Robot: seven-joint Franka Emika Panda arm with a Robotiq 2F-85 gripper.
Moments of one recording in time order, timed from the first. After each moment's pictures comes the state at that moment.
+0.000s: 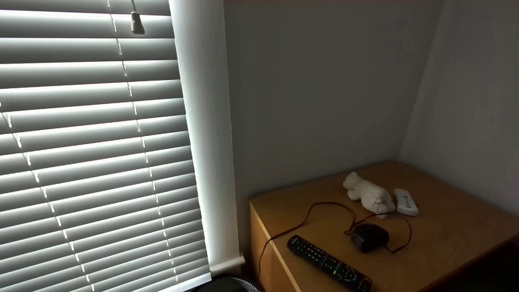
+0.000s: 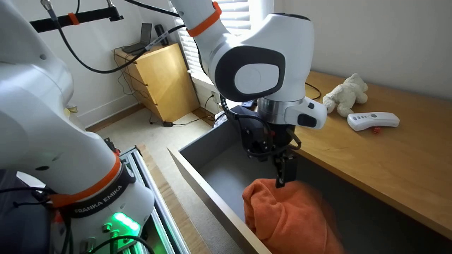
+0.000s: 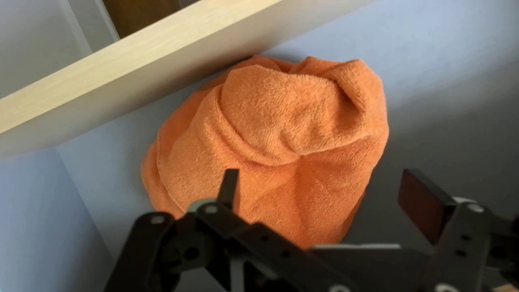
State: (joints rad) arm -0.23 0.15 -0.22 -2.65 -0.14 2.65 0.01
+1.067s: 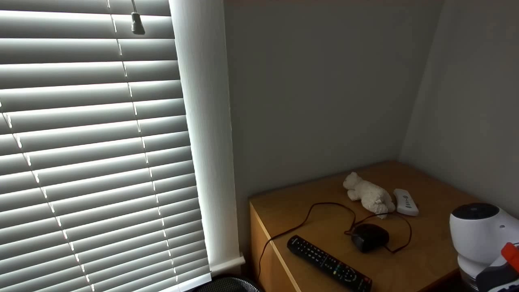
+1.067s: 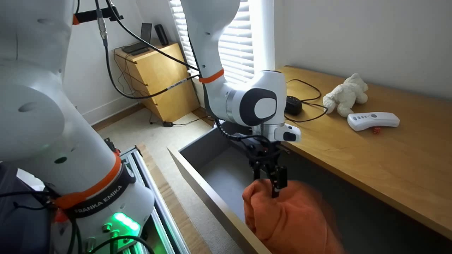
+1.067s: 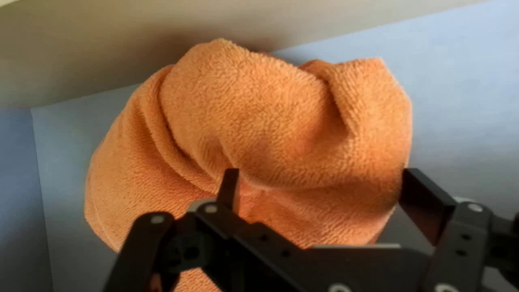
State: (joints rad) arm 0.10 0.60 -0.33 -2.47 -0.30 2.74 0.22
